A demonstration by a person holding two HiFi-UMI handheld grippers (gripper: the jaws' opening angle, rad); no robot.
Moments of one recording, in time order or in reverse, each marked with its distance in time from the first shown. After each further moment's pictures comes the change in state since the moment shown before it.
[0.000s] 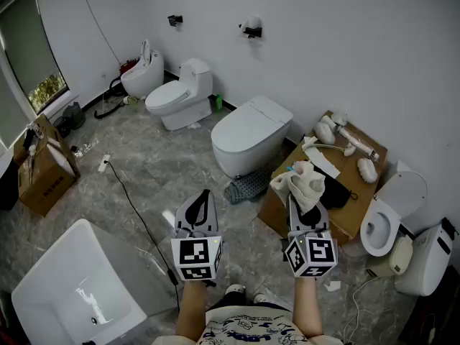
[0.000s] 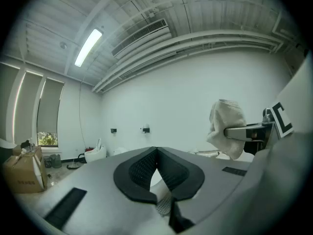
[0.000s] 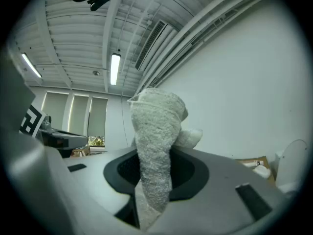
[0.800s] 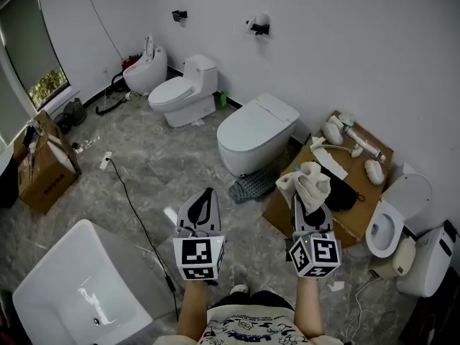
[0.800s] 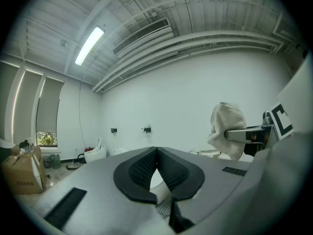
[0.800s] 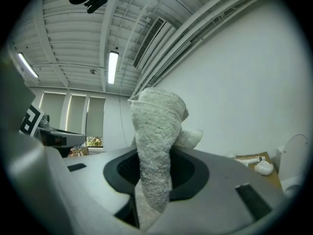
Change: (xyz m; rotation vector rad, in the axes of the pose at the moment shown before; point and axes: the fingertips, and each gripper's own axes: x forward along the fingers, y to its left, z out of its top) left arm 0.018 0.044 -0.008 0.000 -0.001 -0.010; right arm 0.034 0.024 -0.017 0.020 0.010 -0.024
